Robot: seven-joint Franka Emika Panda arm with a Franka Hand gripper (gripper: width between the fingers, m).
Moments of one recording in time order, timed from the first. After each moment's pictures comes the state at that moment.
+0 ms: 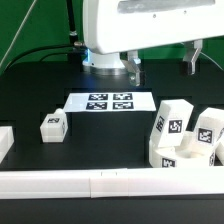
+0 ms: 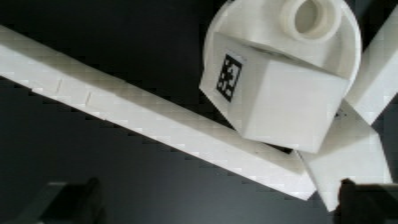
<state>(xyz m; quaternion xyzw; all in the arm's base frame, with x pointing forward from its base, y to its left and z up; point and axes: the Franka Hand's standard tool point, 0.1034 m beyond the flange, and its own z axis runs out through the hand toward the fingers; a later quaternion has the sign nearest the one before) 0.625 0.039 0.142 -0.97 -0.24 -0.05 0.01</state>
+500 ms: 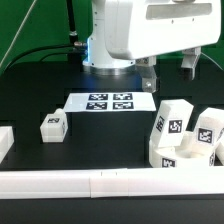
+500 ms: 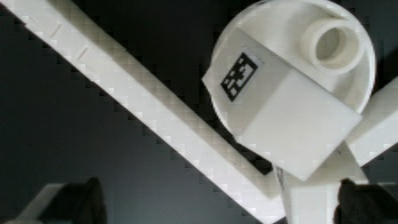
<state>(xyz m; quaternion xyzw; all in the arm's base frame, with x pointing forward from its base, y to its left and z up) 0.628 0.047 0.135 -0.92 -0.38 -0.05 -0.02</state>
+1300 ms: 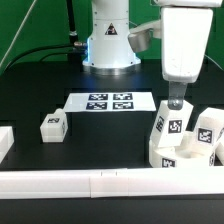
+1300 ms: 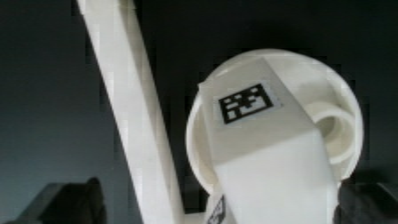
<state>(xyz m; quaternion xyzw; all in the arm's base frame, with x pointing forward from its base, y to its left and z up) 0.622 0.057 0.112 -0.74 -0.67 -0.01 -0.05</state>
